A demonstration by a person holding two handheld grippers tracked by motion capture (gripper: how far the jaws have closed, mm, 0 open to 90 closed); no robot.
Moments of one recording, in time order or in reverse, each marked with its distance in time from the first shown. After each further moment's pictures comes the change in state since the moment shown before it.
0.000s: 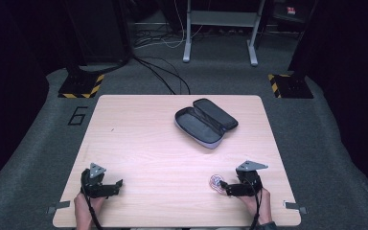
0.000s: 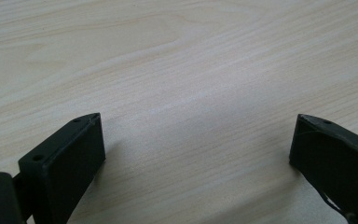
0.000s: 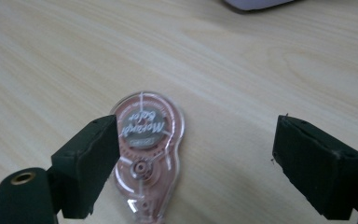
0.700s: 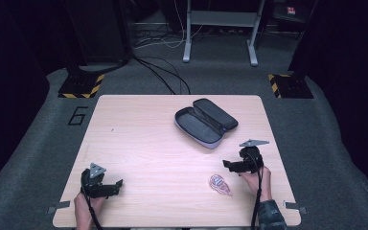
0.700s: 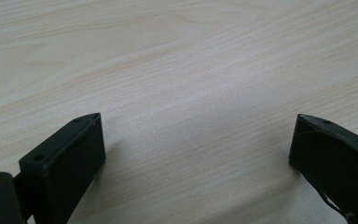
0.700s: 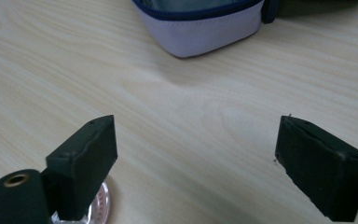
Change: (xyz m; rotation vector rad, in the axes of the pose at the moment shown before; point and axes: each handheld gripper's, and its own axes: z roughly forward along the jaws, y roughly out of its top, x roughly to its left) left arm 0.000 0.000 0.000 0.000 0.001 0.001; right arm -0.049 0.049 0.021 0.033 -0.017 0.088
